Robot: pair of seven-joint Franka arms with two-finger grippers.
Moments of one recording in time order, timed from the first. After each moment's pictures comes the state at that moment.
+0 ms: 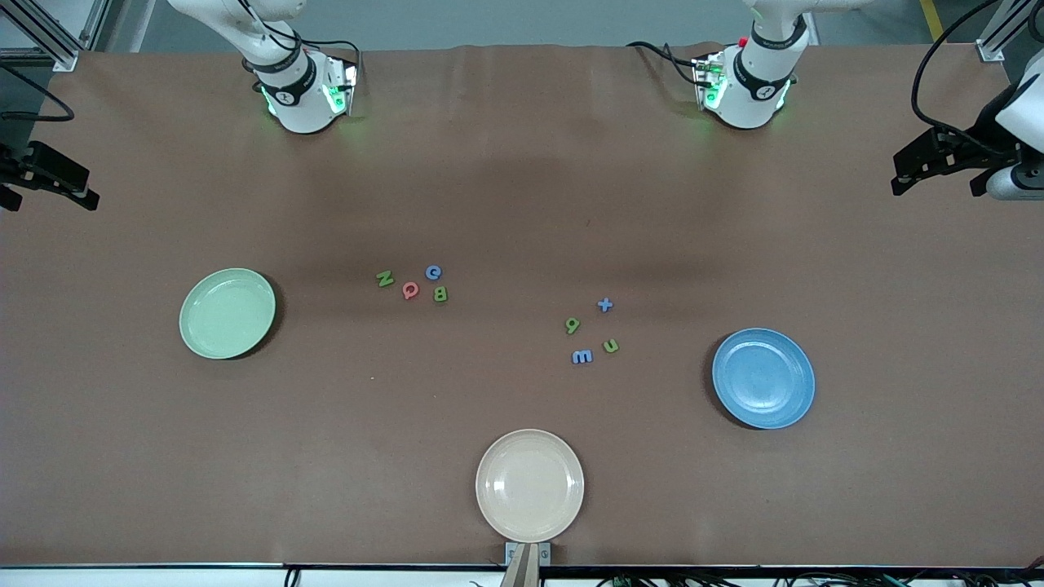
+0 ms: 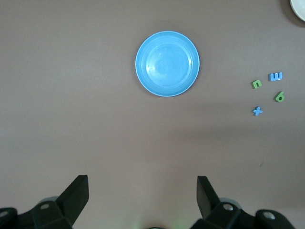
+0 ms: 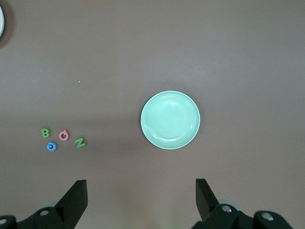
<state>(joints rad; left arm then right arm) 0.01 -0.06 -0.08 -1.57 0.02 1.50 -0.02 -0.07 0.00 0.01 -1.47 0.00 1.47 -0.05</state>
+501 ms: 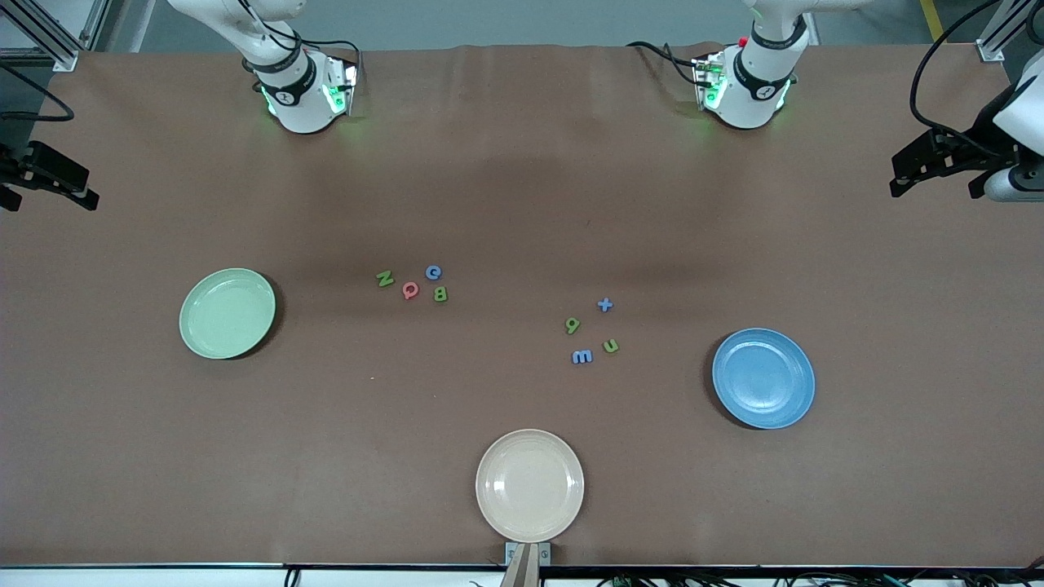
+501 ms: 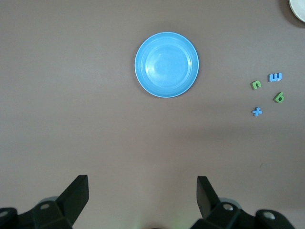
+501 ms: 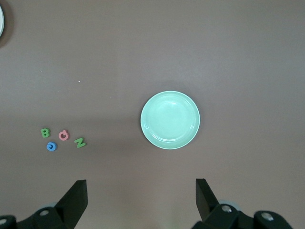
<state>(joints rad) 0.01 -0.05 -0.08 -1.57 0.02 1.51 -0.02 -0.07 0.00 0.01 -1.47 0.00 1.47 -0.05</state>
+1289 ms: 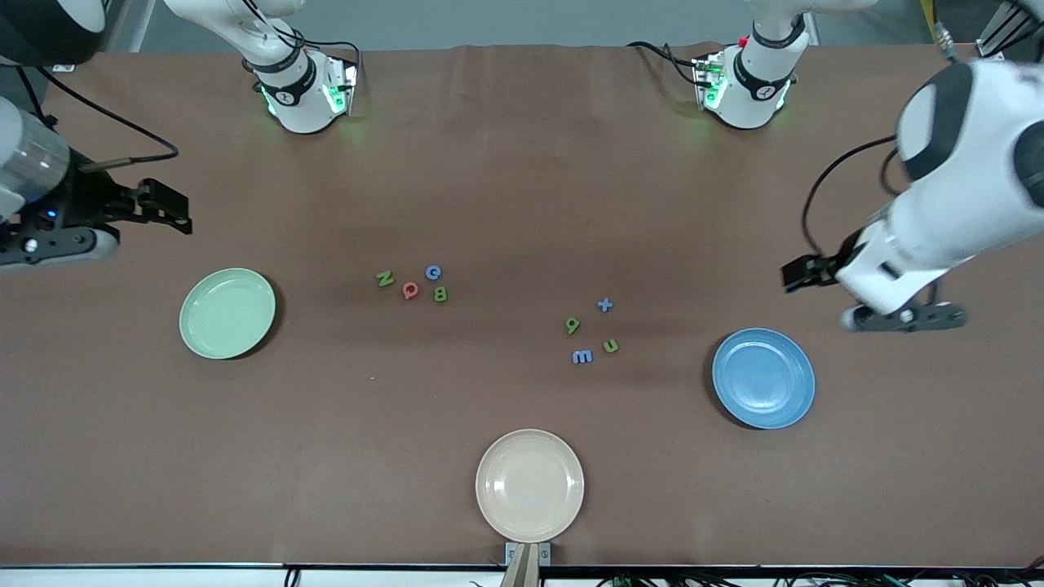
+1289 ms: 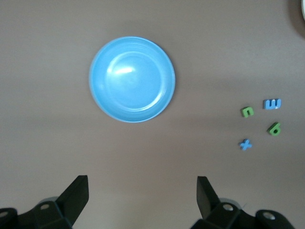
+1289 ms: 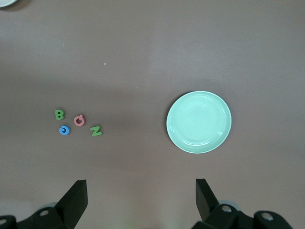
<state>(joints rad) -0.13 0.27 -0.11 -1.56 0.02 1.74 -0.27 0.08 0.11 0.03 -1.46 0.00 1.48 -0.05</state>
